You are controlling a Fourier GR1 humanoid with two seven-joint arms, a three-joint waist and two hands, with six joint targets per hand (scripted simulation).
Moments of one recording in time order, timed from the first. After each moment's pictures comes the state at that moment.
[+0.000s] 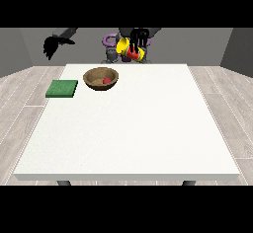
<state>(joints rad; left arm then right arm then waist) -0.92 0.07 -0.39 -0.71 -1.23 0.32 0.37 -0.19 -0.35 -0.36 -1.00 -0.24 0.40 -0.23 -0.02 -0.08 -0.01</state>
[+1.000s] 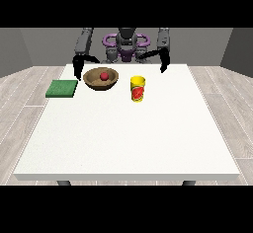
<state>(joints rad) -0.42 0.03 -0.03 -1.09 -0.17 0.23 -0.25 -0.24 -0.08 -0.24 -1.06 -0.13 0.11 -0.28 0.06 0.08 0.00</state>
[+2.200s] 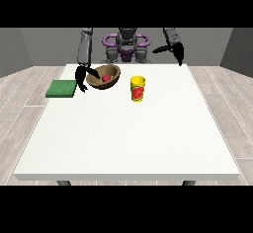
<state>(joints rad) -0.38 0.13 0.03 -1.28 -0.09 0.04 -0.24 -0.37 -0.12 -0.29 -0.65 -0.12 -0.07 -0.52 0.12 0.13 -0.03</state>
